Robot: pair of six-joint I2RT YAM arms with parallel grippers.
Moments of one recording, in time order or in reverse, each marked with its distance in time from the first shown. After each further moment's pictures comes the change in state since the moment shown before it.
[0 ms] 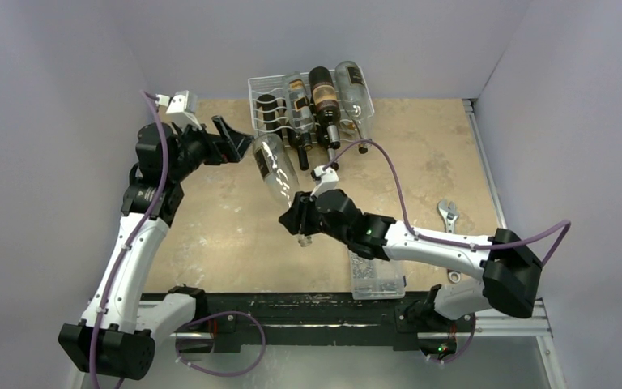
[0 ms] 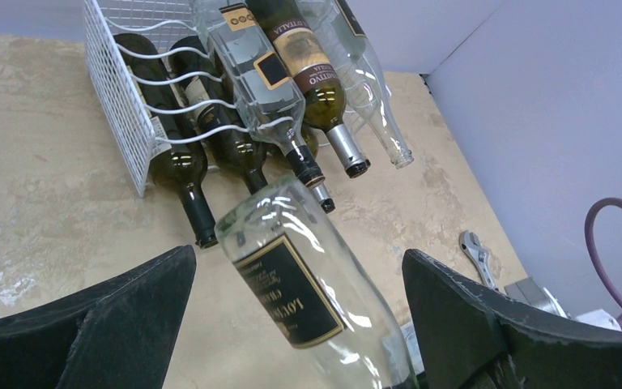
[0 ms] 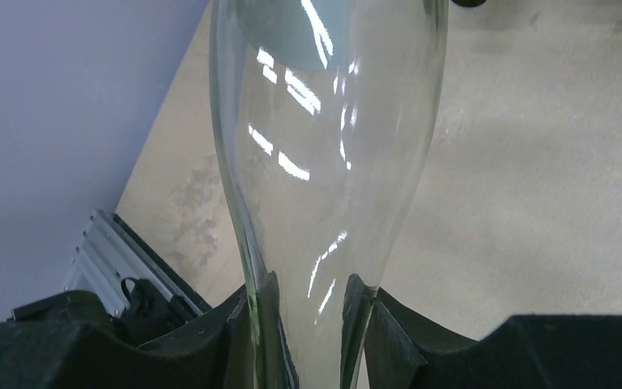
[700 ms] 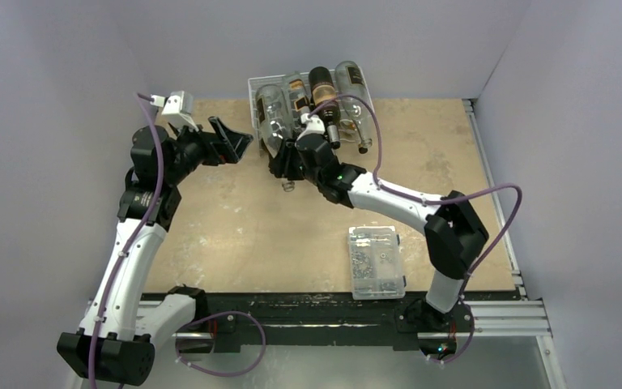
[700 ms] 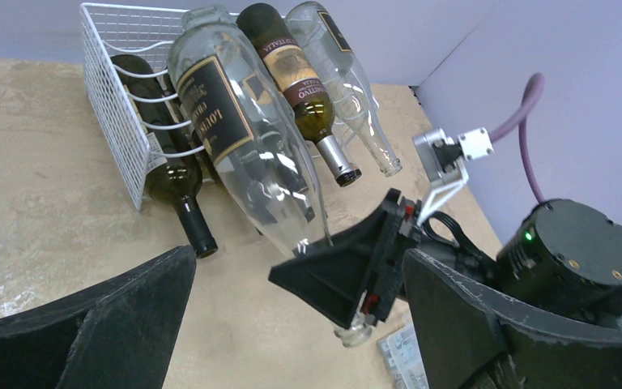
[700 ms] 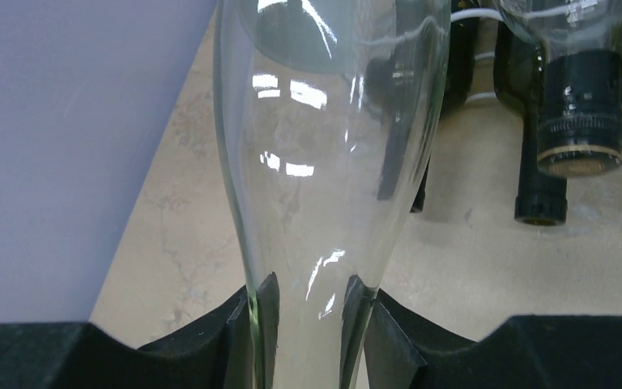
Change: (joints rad) left arm 0.002 -0.040 0.000 0.009 0.006 -0.005; right arm -0.226 0.377 0.451 -0.043 -0.032 -0.083
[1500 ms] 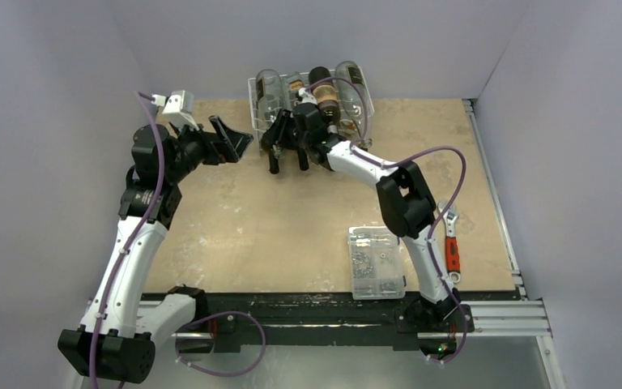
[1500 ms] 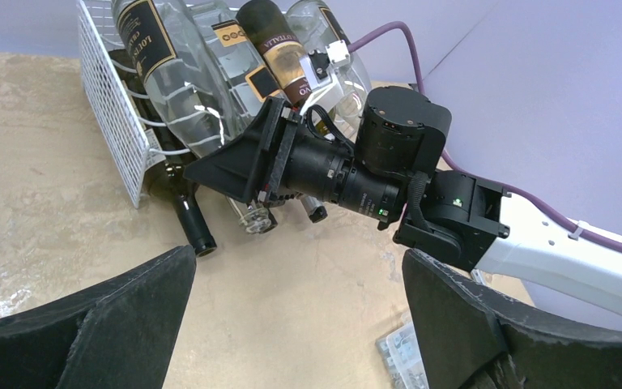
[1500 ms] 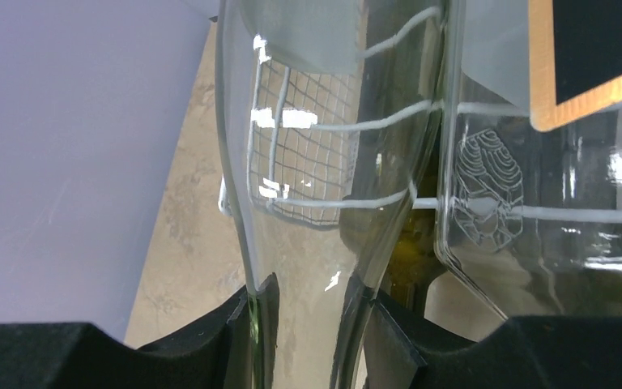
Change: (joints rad) left arm 0.006 0.013 0.000 0.006 0.011 -0.007; right arm -0.189 0.512 0.529 -0.002 -0.216 0.085
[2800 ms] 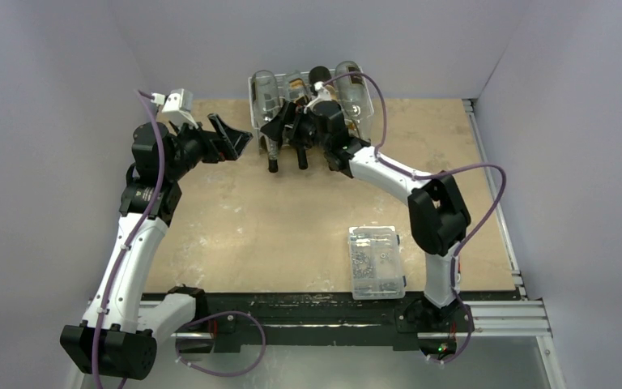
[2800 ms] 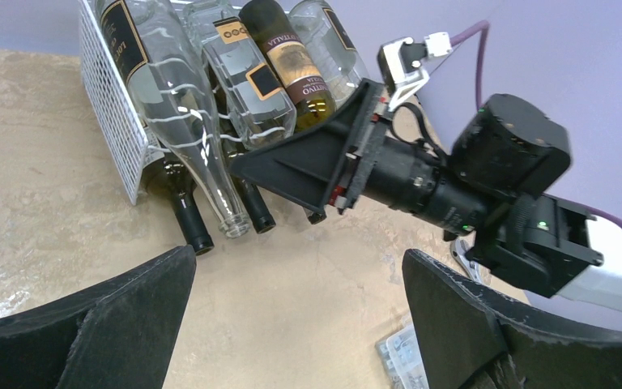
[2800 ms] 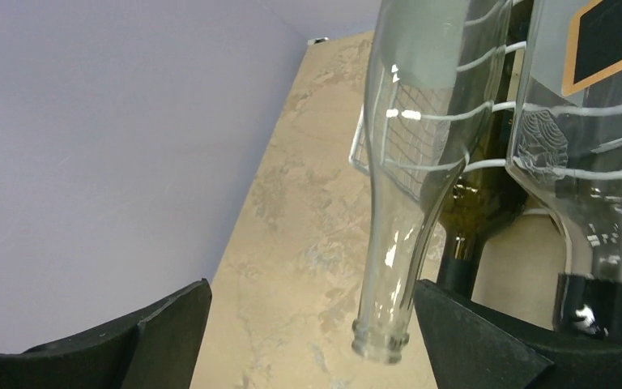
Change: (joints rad) left arm 0.020 0.020 0.000 0.016 0.019 -0.010; right arm -0.007 -0.269 -0.267 0.148 -0.097 0.026
